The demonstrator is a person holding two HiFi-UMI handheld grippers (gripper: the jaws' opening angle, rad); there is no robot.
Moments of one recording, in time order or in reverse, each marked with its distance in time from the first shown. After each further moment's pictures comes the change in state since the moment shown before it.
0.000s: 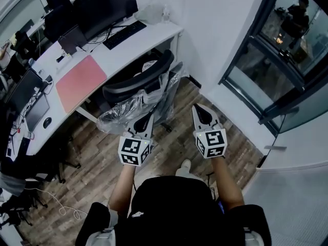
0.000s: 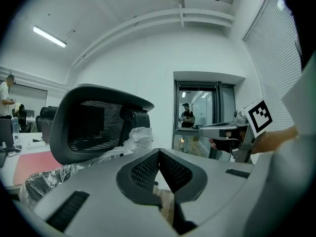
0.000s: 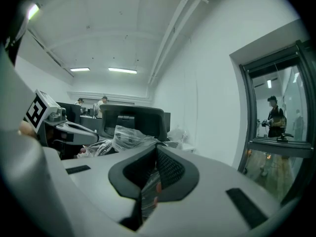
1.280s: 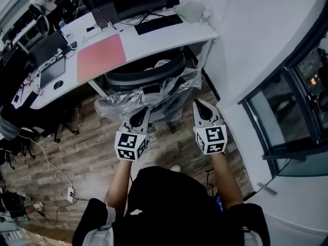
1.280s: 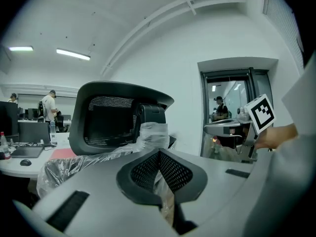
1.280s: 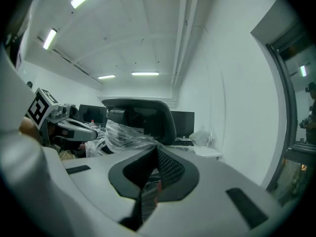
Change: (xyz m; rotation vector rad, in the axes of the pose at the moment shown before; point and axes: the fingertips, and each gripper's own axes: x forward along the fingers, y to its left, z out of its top) left arm 0.036 0.017 -0.008 -0.040 0.017 0.392; right arm 0.090 -0.043 -0.007 -0.061 -0.026 0.356
